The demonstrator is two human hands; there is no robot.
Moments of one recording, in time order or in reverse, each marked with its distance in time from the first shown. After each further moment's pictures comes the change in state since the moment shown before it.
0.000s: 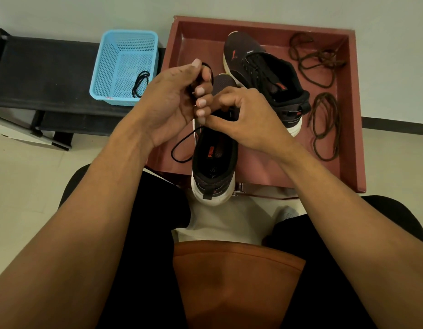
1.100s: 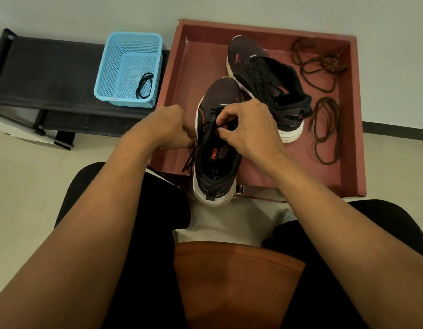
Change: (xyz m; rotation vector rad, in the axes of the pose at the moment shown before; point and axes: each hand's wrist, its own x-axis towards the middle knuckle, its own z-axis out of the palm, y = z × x) left_hand -0.003 -0.014 -0.031 1.484 0.061 -0.314; right_hand -0.003 0.010 0.018 -0.343 0.126 0.178
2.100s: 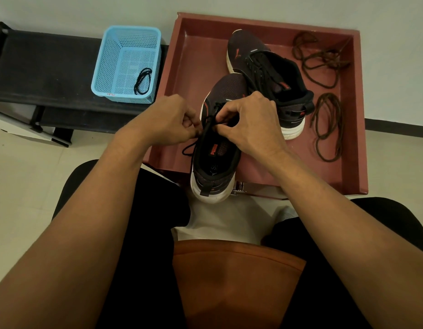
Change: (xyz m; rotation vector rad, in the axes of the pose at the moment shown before) left_hand -0.002 -0.002 -0.001 -0.059 0.140 0.220; right_hand 0.002 0.000 0.000 -0.060 0.020 -0.016
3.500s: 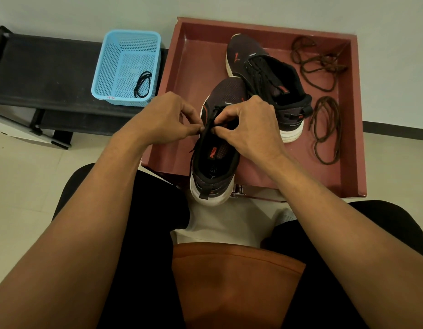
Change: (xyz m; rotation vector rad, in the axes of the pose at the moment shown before) left_hand -0.001 -0.002 -0.003 -0.111 0.043 -0.064; right_hand -0.001 0.001 0.003 0.055 0.033 -0.019
